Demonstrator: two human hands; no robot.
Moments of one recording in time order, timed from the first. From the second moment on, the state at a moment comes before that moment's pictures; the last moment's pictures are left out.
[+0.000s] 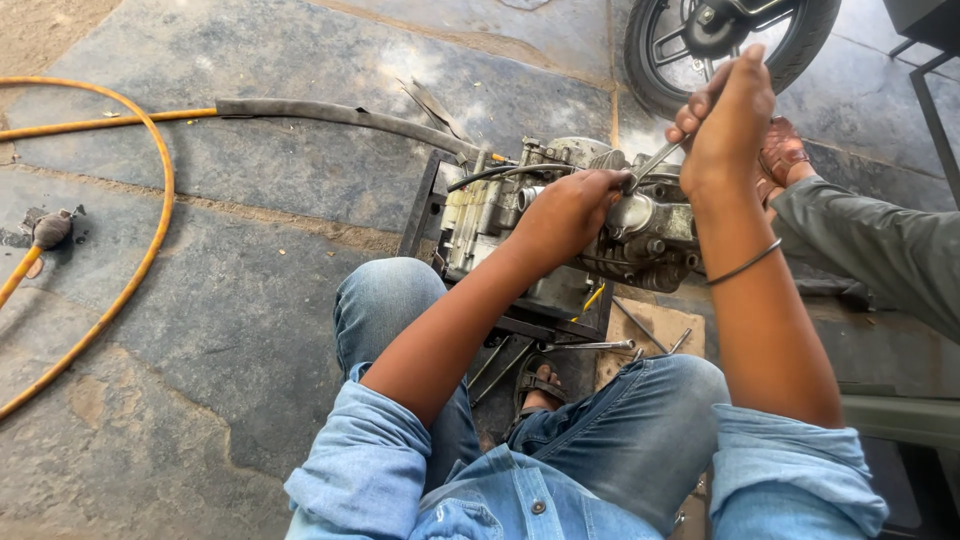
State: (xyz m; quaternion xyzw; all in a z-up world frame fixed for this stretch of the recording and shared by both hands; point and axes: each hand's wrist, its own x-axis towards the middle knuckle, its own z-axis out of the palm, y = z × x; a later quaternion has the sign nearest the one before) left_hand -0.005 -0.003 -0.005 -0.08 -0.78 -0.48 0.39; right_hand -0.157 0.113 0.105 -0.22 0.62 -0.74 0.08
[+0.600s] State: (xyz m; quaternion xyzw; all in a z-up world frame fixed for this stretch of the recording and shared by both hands) left_hand -0.004 -0.001 0.003 -0.06 -0.78 -0.46 0.42; right_hand -0.132 0.119 0.098 -0.37 0.59 -0.72 0.02
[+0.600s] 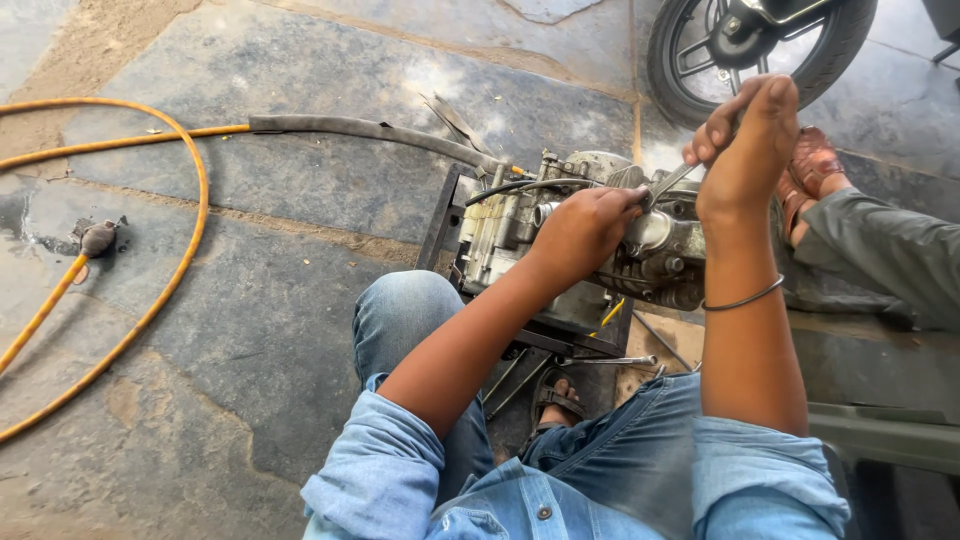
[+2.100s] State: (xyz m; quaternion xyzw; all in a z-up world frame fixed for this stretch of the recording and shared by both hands) left_hand 0.004 -0.016 0.001 -0.02 -0.84 -0.32 0.44; right_hand -0.190 0.100 0.106 -0.12 0.59 -0.79 0.05
